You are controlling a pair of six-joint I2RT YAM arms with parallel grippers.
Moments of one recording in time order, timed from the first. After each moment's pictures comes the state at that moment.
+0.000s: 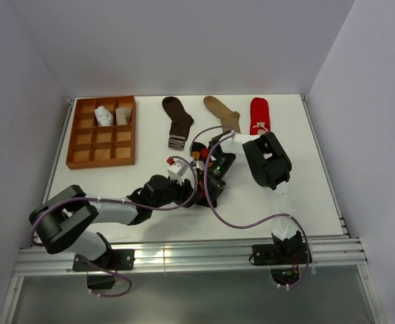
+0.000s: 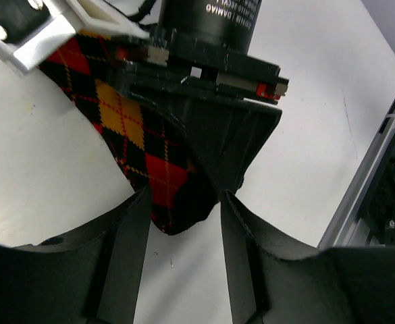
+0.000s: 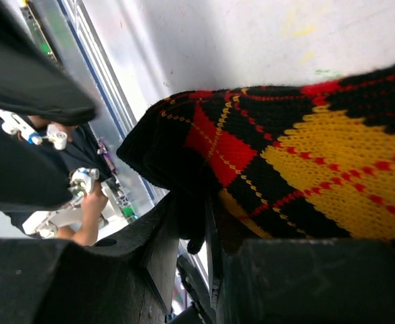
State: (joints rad) left arm -0.88 1.46 0.42 0.70 0.11 -0.49; right arm 0.49 2.23 1.45 -1.22 -0.88 -0.57
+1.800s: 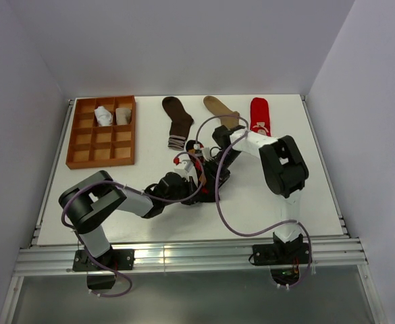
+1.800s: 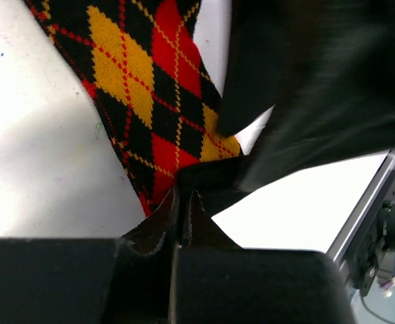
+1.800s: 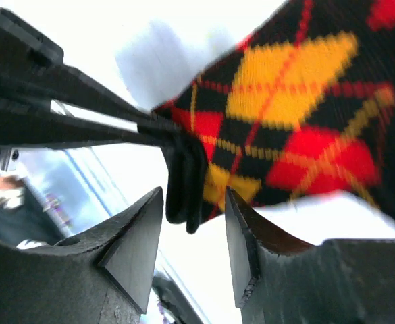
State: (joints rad) left arm -0.89 1.73 0.54 0.71 0.09 -0.74; right arm 0.45 2.05 1.39 -1.01 -0.72 -0.37
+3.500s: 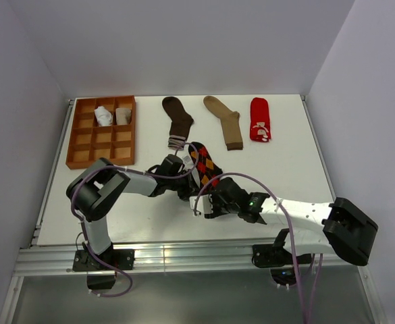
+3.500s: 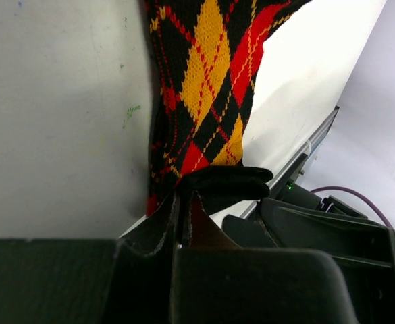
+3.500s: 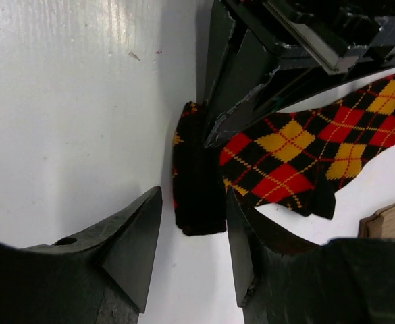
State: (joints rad) left arm -0.73 1.84 0.78 0.28 0.50 -1.07; right arm 0.95 1.19 0.48 -0.10 -0.05 -0.81
